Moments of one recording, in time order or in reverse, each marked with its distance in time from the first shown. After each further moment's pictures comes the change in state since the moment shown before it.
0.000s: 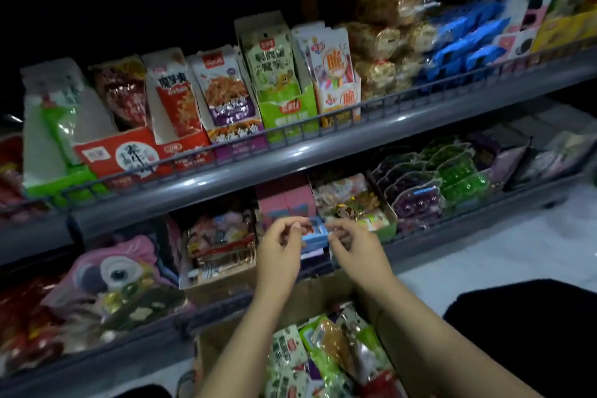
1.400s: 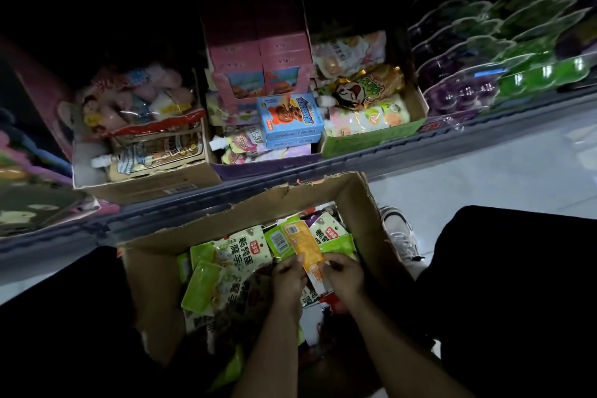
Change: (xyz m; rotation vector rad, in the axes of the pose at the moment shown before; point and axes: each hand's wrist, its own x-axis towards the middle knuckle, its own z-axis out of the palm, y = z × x) left_hand -0.100 -0.260 0.100 -0.431 0.072 -1.269; right_hand -0.079 0.240 0.165 0.122 -0.076 0.883
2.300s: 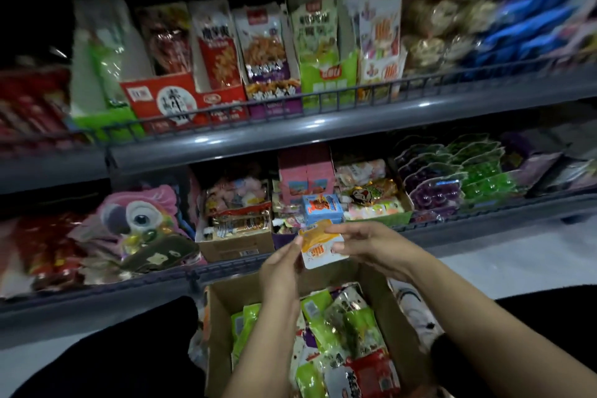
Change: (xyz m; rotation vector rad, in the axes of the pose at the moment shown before) left_hand -0.205 0.130 -0.028 -0.277 -0.120 0.521; right_hand -0.163 -0.219 -0.142 0.212 -0.770 -0.421
